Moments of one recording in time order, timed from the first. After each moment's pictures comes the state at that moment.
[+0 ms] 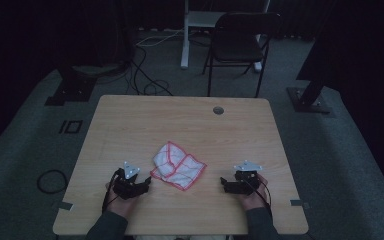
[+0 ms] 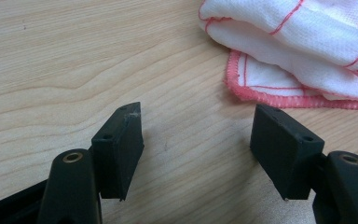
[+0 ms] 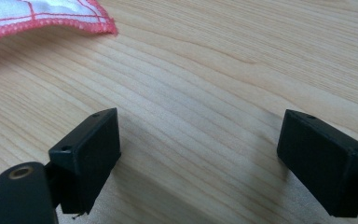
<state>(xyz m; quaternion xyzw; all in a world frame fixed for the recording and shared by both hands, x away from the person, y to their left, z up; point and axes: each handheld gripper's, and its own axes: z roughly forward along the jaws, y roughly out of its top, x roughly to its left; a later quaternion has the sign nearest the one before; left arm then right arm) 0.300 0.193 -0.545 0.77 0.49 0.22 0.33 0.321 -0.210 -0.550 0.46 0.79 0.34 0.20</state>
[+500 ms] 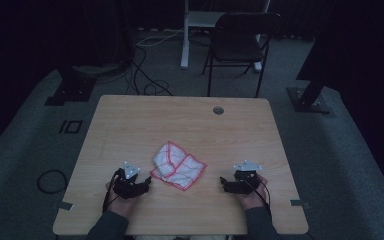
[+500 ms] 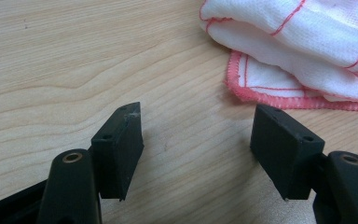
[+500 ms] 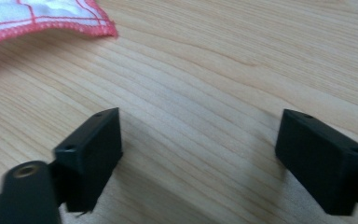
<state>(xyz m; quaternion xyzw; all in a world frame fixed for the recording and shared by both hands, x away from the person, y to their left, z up) 0.300 0.192 -0.545 0.77 0.50 0.22 0.33 0.321 -0.208 -0.549 0.47 0.79 0.34 0.20</state>
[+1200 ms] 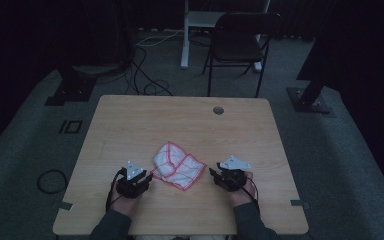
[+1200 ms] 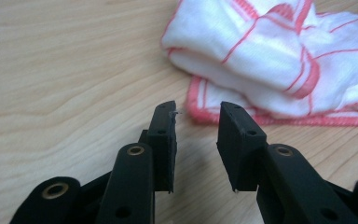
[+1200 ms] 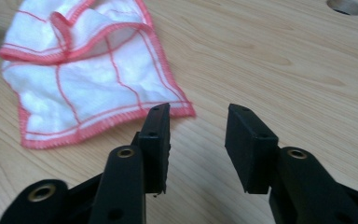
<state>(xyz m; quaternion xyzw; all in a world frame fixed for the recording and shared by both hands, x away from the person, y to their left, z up) 0.297 0.180 -0.534 0.78 0.47 0.21 0.37 0.317 -0.163 -0.518 0.40 0.79 0.40 0.21</state>
